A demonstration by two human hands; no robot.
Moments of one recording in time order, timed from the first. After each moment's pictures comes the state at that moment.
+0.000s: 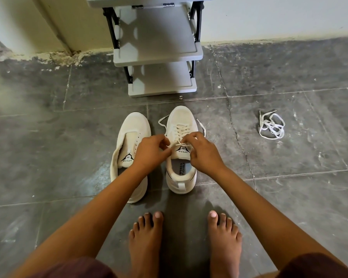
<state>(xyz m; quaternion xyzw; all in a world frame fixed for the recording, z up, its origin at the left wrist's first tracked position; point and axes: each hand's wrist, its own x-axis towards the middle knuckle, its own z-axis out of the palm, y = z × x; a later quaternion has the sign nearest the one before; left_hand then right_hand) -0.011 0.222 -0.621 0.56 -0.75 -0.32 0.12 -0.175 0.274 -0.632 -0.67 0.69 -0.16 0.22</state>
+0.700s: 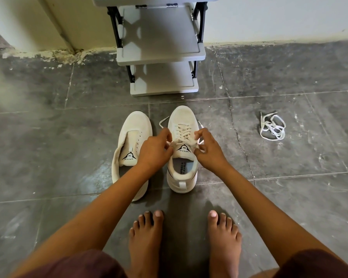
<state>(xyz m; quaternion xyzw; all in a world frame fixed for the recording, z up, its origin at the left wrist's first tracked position) -0.016 0.228 -0.623 0.54 -0.79 -0.28 0.12 -0.182 0.277 -0.637 -0.54 0.68 -0.33 0.36</state>
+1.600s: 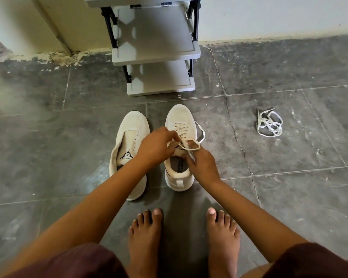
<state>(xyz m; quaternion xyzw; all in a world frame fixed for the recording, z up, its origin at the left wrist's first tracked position) -0.028 0.222 -0.601 0.49 -0.83 -0.25 0.05 -0.161 0.303 -0.657 -0.58 0.72 -0.31 0.24</state>
